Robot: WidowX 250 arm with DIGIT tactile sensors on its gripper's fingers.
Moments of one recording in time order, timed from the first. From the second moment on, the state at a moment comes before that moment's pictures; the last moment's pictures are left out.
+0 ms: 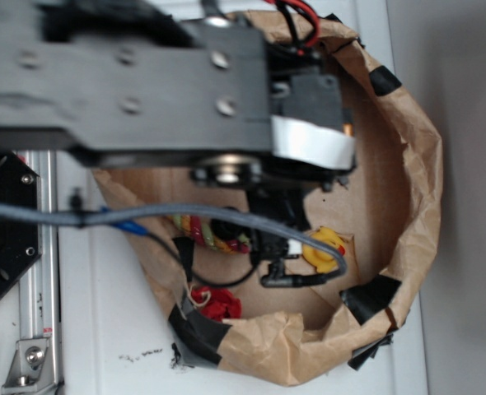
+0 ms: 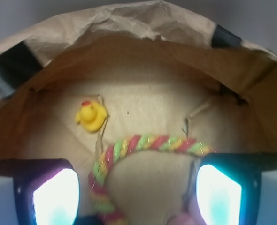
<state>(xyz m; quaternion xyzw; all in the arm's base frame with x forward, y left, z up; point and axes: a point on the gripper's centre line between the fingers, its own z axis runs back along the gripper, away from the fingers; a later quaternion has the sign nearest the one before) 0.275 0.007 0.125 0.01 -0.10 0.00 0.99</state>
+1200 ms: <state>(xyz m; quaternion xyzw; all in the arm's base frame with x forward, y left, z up) 0.309 -0.027 0.038 0.01 -0.10 -0.09 0.99</state>
